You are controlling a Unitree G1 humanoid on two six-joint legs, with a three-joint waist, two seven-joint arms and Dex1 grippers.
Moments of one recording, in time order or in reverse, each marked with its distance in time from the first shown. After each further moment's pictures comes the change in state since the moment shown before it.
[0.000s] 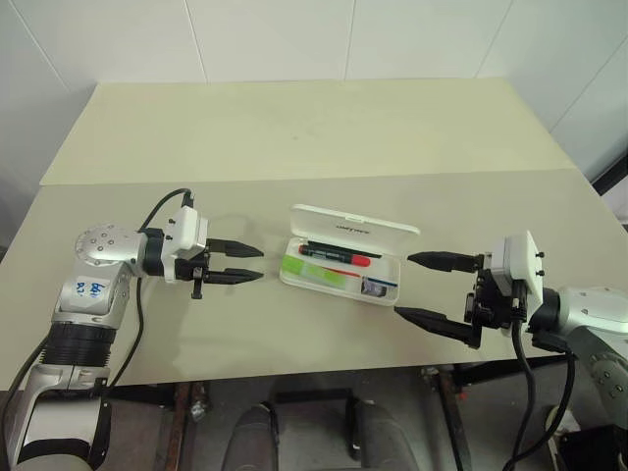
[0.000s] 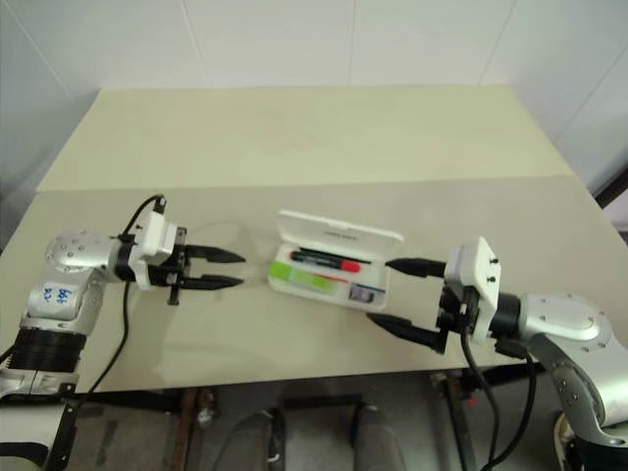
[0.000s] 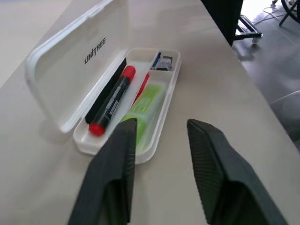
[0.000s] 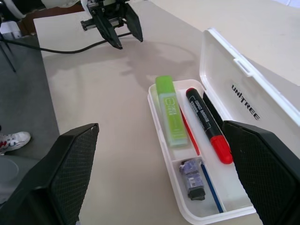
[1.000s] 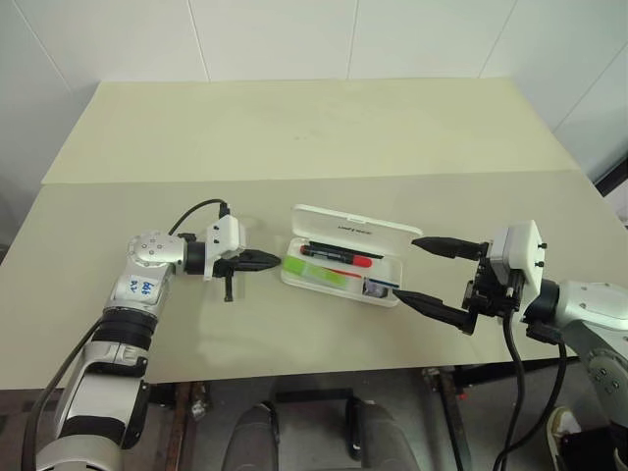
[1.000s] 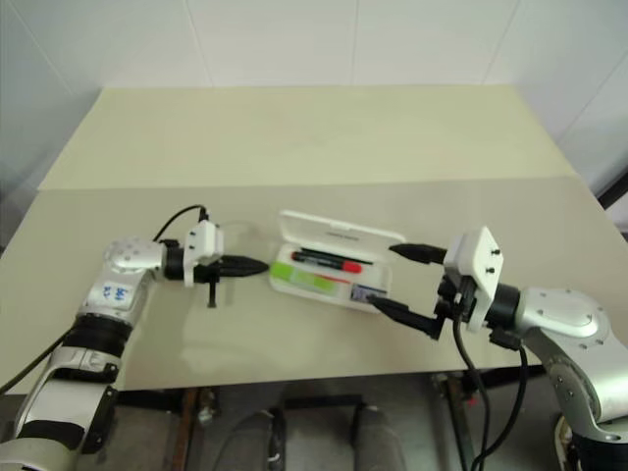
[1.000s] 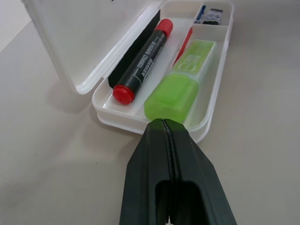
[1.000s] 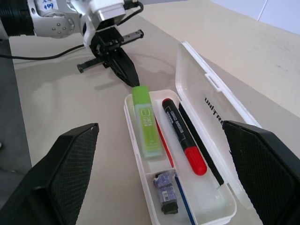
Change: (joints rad) left arm -0.103 -0.151 -0.100 0.277 0.200 -0.156 0.133; right arm -0.019 0.010 0.019 -0.001 -0.009 -0.027 -0.086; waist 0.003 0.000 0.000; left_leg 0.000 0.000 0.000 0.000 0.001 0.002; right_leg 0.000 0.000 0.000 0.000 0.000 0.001
